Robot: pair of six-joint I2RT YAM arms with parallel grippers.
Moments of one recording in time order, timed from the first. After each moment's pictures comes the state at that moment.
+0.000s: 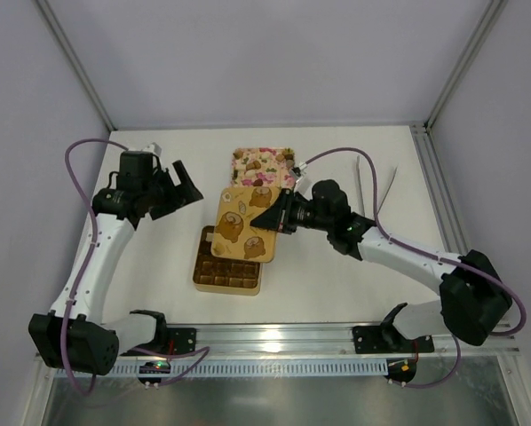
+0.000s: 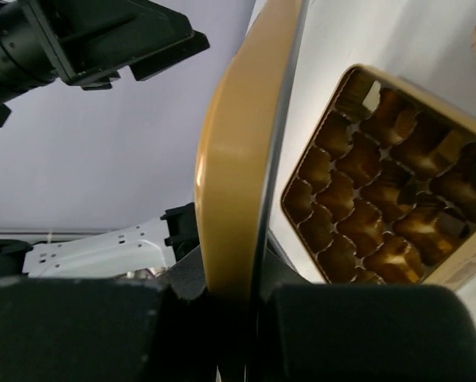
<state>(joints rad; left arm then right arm) -0.14 1.18 1.21 -0.80 0.16 -0.52 0.72 1.33 0.84 0.23 -0.44 0.96</state>
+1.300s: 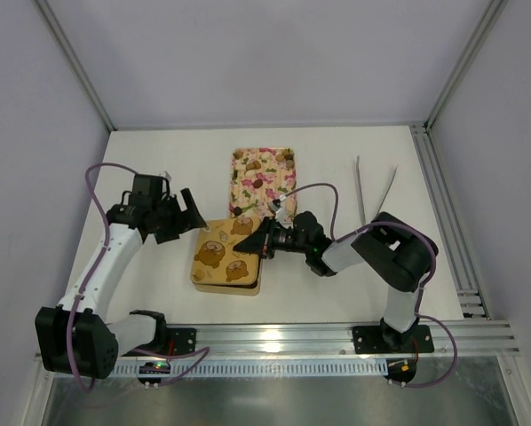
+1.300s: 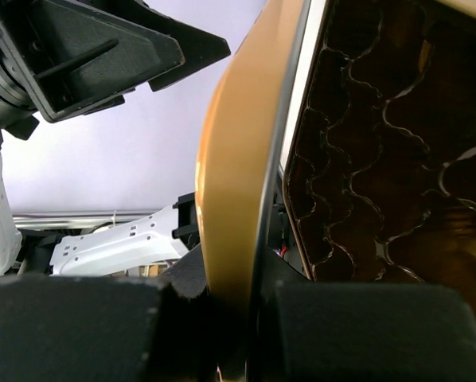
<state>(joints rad) -0.14 1.16 0.95 -0.76 0.19 -0.50 0.80 1.83 0.65 1.07 -0.54 1.36</state>
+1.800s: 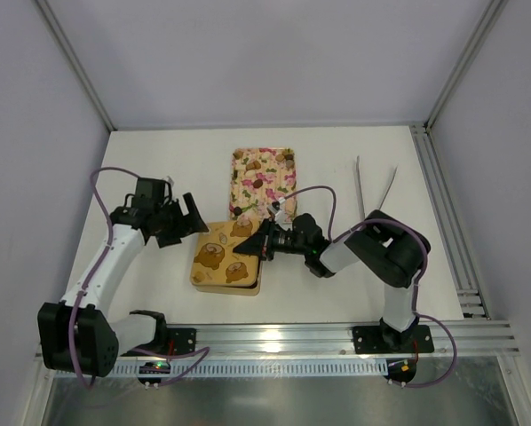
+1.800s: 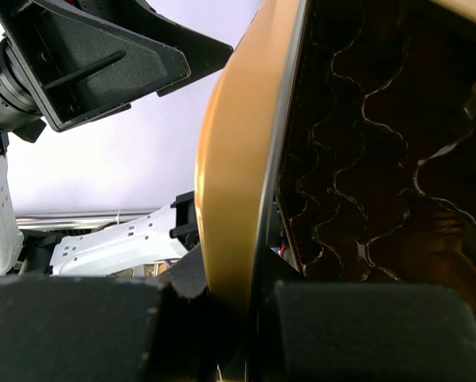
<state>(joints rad) -0.14 1.17 0.91 -0.73 0.21 -0.50 0.81 1.89 0.64 1.15 -0.55 1.40</state>
